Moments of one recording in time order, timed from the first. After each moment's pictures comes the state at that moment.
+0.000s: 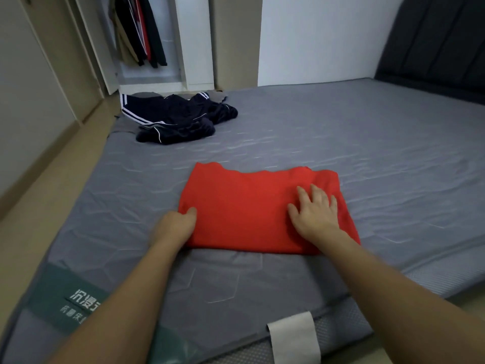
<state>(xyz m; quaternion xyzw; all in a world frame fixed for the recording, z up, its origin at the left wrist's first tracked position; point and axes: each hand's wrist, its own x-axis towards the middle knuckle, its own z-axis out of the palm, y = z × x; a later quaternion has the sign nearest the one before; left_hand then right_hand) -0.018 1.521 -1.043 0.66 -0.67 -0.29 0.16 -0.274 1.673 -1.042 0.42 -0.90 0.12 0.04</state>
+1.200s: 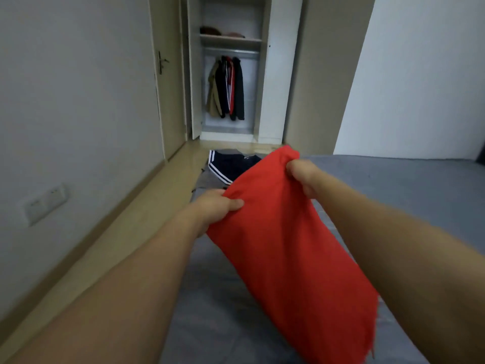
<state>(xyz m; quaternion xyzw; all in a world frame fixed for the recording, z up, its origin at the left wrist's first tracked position) 0.065 1.382 -0.847 0.47 -0.62 -0.55 0.31 -0.157 1.362 -0.806 0.41 -0.70 0.49 -0.31</state>
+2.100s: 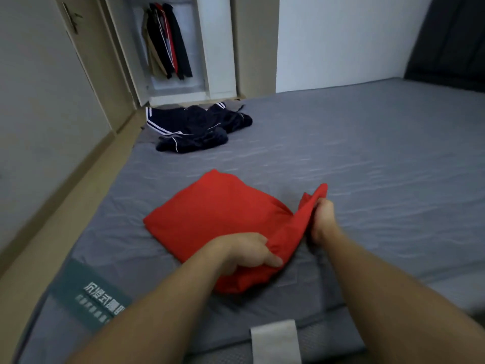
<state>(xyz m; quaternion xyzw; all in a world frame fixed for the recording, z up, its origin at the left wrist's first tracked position) -0.095 1.656 -0.967 0.41 -0.73 -0.54 -0.10 -0.284 1.661 -1.013 0.04 -0.44 0.77 -0.45</state>
